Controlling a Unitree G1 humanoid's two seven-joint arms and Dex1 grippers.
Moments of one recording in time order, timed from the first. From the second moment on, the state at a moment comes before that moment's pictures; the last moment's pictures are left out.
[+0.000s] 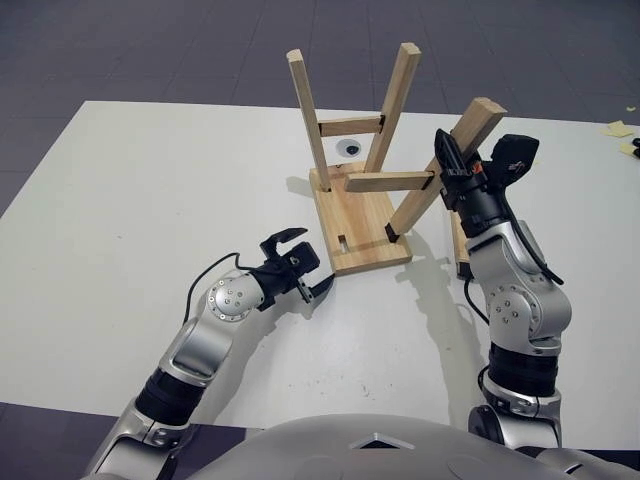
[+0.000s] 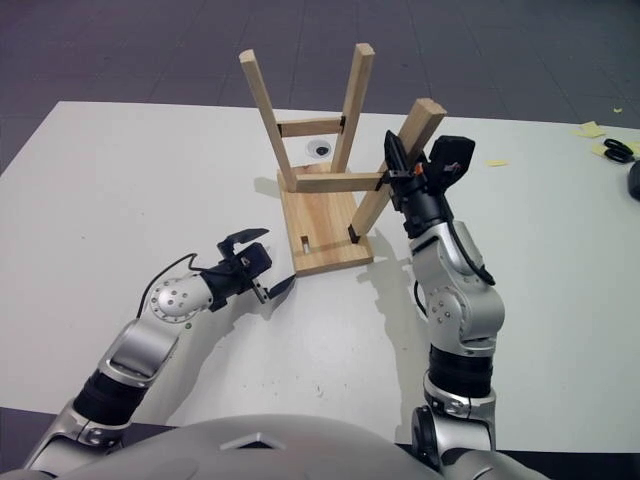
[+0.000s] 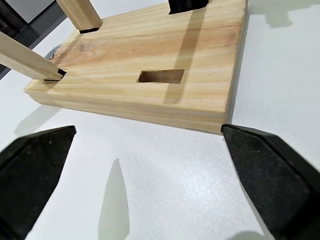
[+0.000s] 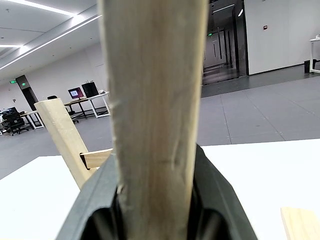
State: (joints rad) left arm -0.05 0.42 -0.39 -0.29 0.17 0.36 -0.54; right arm -0.19 -0.15 -0.12 -0.40 0.50 0.48 0.08
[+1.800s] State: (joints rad) left arm -0.04 0.40 -0.39 -0.26 0.20 0.35 -0.53; right arm -0.68 -0.27 -0.36 -0.28 0.78 0.73 0.07
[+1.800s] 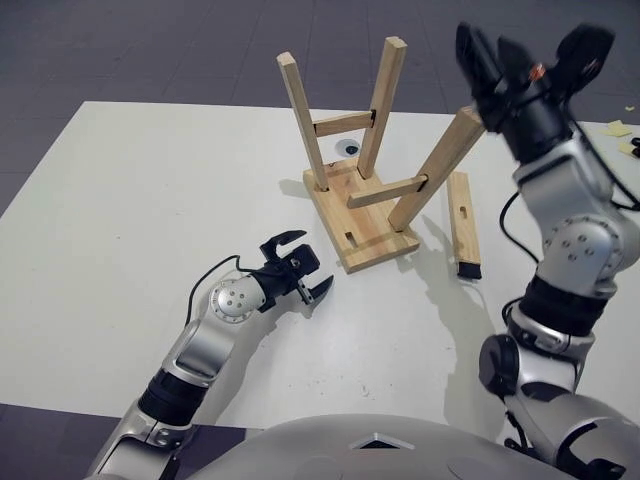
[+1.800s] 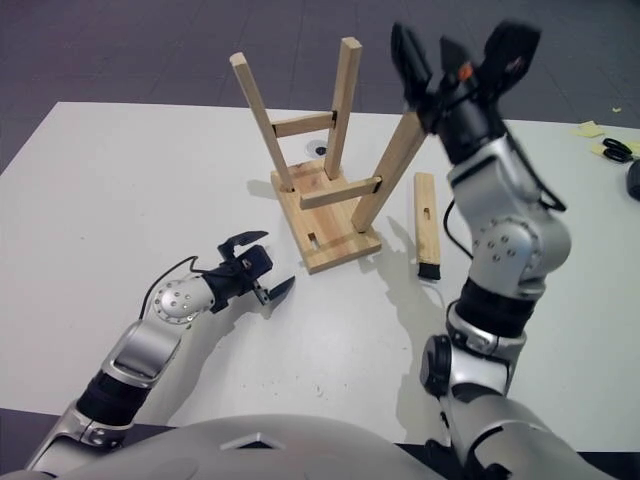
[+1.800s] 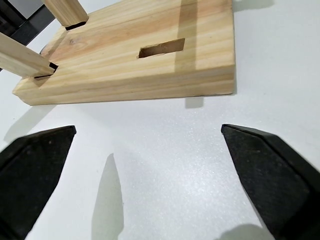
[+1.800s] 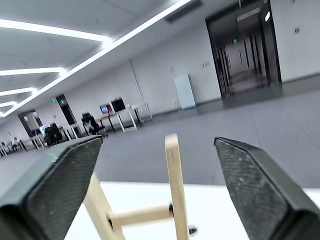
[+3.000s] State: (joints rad) left arm -0.05 0.37 -0.38 -0.25 0.20 0.35 -0.49; right arm -0.76 -0.31 -0.58 -0.12 0.94 0.61 -0.11
